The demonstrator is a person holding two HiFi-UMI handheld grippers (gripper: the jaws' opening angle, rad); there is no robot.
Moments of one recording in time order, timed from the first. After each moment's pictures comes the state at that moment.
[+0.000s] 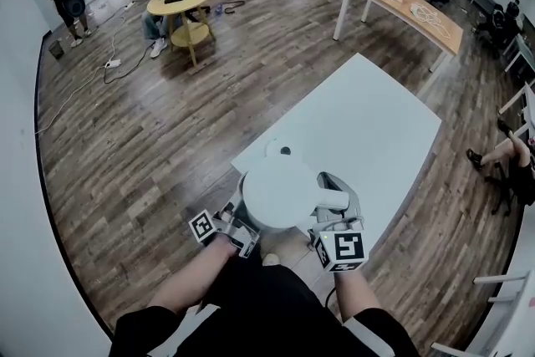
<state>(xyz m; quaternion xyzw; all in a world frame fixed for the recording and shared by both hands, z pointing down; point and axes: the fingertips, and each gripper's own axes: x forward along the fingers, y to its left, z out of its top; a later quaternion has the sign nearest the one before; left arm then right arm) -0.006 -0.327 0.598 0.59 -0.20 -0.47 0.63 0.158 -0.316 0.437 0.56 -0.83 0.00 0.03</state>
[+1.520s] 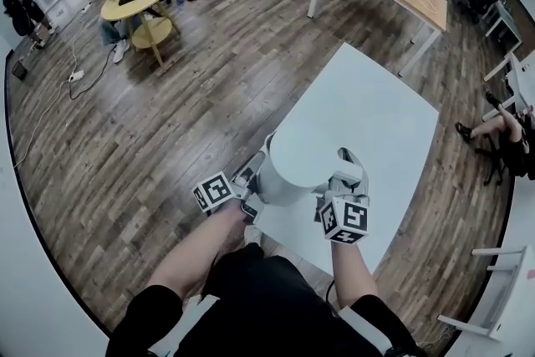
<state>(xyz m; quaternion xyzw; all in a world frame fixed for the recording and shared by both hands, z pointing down) 0.042 -0.537 0.627 0.74 -0.29 -0.21 0.57 0.231 -0.485 0.489 0.72 -0.69 0.06 0.01</state>
